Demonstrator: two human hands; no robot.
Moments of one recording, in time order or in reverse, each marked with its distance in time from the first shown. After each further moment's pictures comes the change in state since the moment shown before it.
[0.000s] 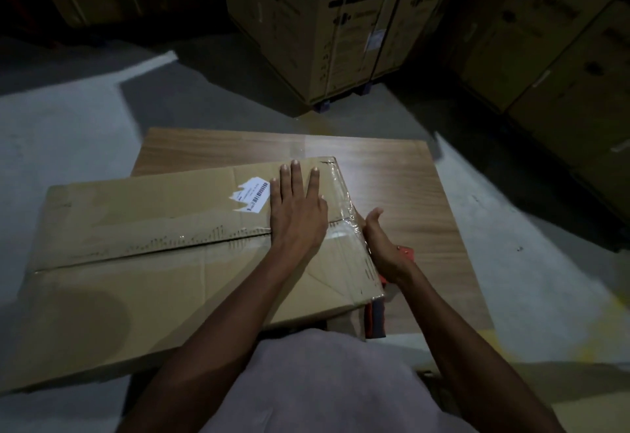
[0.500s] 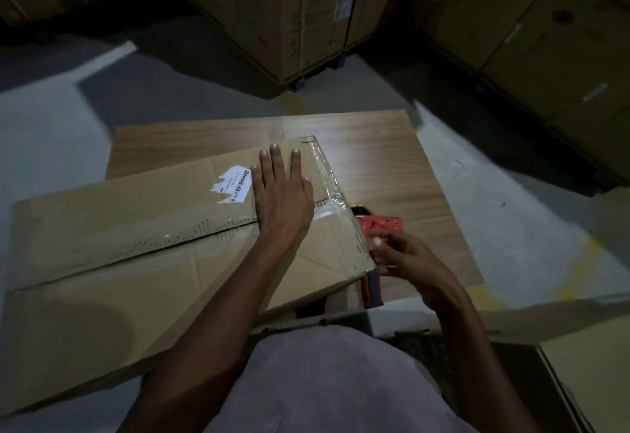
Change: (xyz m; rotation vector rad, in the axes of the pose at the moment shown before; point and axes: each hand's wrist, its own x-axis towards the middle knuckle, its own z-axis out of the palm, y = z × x) left_hand -0.003 -0.001 -0.009 0.001 -0.045 0.010; right_hand -0.102 0.027 -0.015 0.044 0.308 0.028
